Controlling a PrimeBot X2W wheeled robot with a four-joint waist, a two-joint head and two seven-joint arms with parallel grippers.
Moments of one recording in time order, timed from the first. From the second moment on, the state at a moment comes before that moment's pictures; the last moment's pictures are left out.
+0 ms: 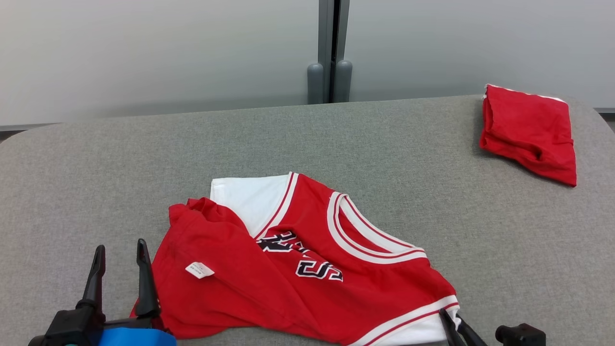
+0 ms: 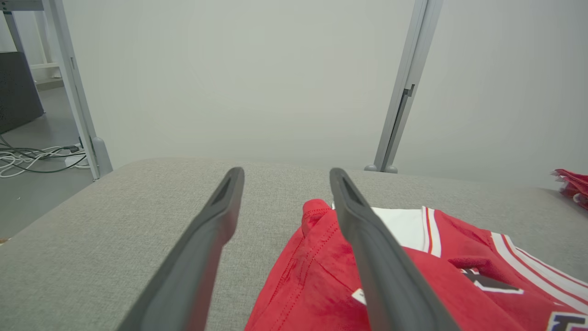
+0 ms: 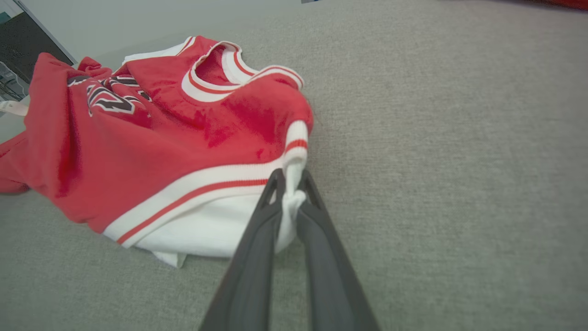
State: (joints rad) left arm 0.06 0.05 0.09 0.12 -0.14 -0.07 -0.26; right arm 0.09 -0.10 0.18 0.32 0.29 0.13 -0.17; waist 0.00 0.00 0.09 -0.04
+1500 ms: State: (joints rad) left arm -0.09 0.05 0.03 0.12 -0.19 -0.06 -0.26; right arm -0.83 -0.11 0.50 1.11 0.14 0.13 -0.16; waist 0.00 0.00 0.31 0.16
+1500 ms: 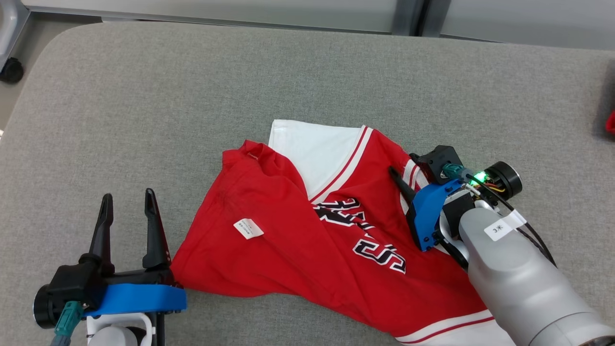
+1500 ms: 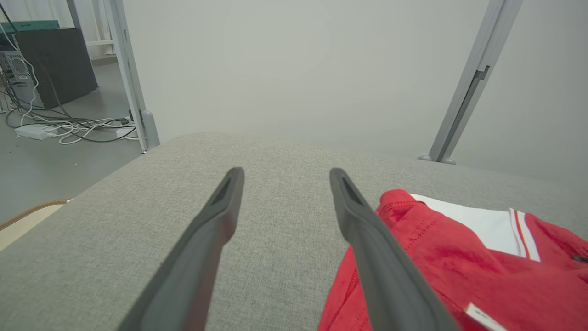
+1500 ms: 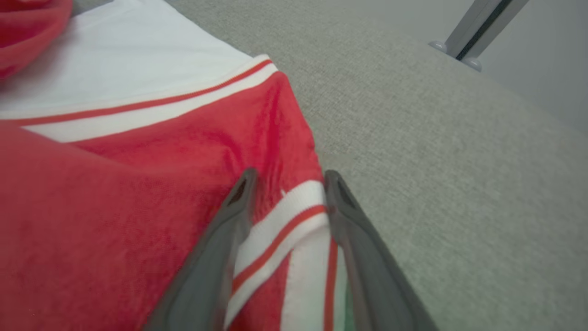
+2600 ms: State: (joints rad) left arm -0.12 0.05 0.01 0.13 -0.18 -0.06 -0.26; right arm -1.03 -0.19 0.21 1.06 0.11 0.13 -0.26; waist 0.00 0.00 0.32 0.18
